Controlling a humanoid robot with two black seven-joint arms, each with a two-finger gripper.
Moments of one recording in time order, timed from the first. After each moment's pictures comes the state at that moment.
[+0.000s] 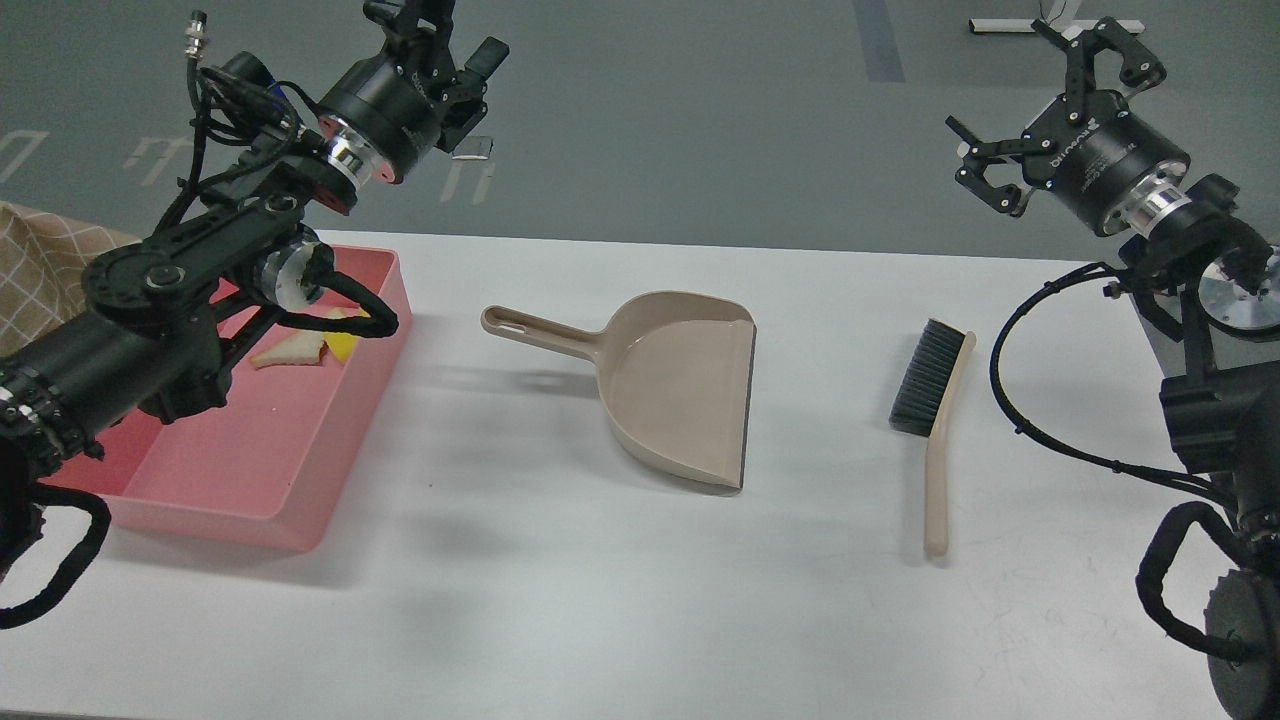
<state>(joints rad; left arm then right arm) -0.98 0.42 -0.53 -0.87 0.46 -0.14 -0.49 0.82 -0.11 1.75 0.71 -0.57 0.49 -0.49</state>
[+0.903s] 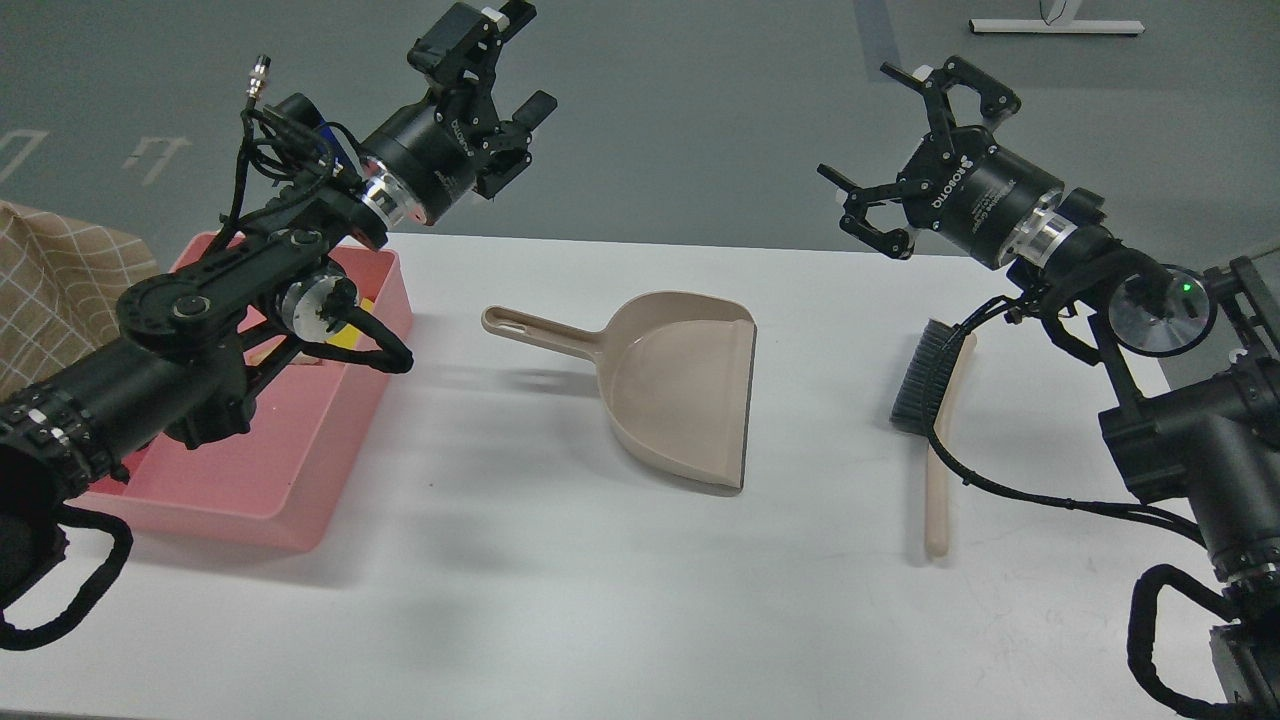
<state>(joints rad) -0.92 0.40 -0.53 -0.91 0.46 -0.24 -0.49 0.71 -0.14 1.39 0.93 -0.29 0.49 -0.49</state>
